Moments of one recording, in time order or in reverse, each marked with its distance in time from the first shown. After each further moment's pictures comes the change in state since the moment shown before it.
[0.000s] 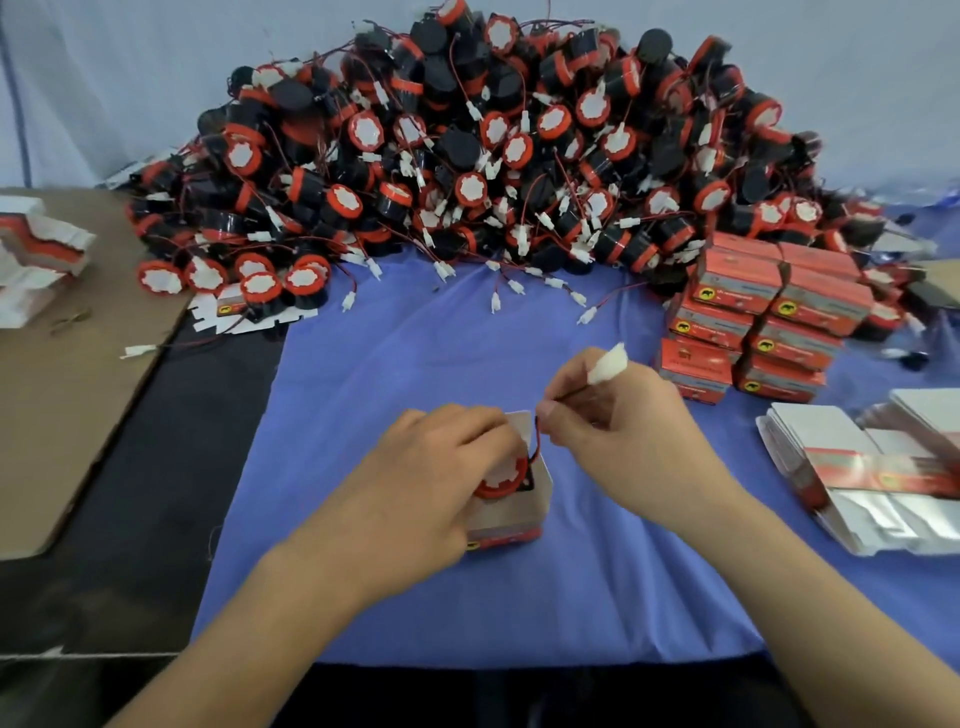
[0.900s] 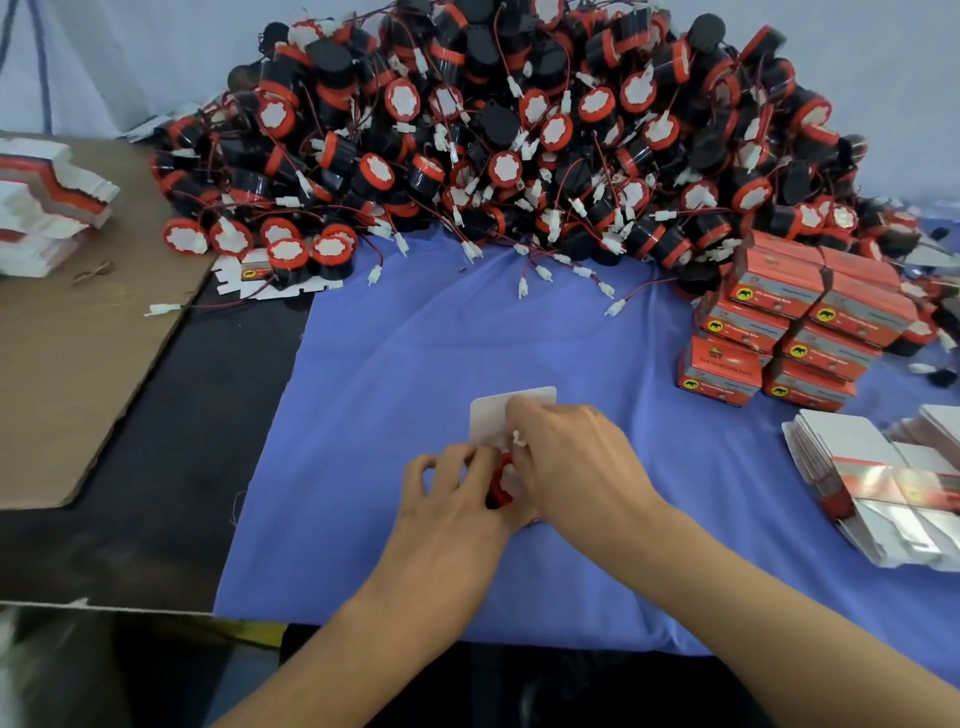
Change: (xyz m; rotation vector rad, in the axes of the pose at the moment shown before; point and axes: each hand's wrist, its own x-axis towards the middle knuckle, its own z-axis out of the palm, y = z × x) left_hand -0.035 0.008 0.075 0.163 0.114 -0.228; right_hand -0.002 -0.001 0.065 -0.711 -0.224 -0.182
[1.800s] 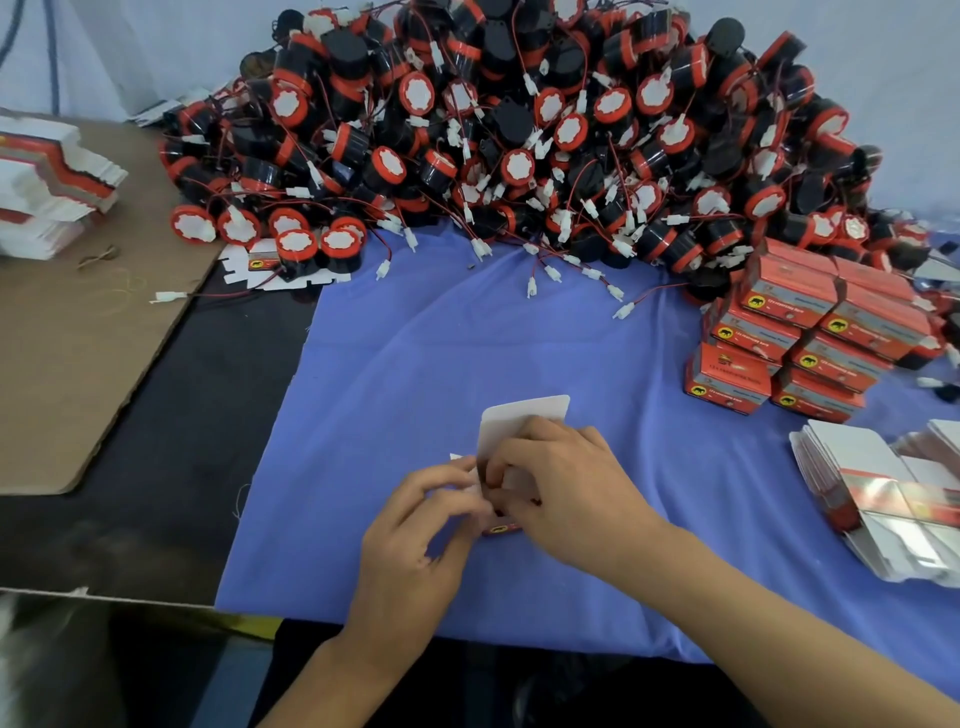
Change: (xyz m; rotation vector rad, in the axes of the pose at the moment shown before) left_hand -0.030 -0.021 0.032 -0.746 0.537 -0.178; right_hand -0.005 0.006 0.019 0.117 -0.091 -0.091
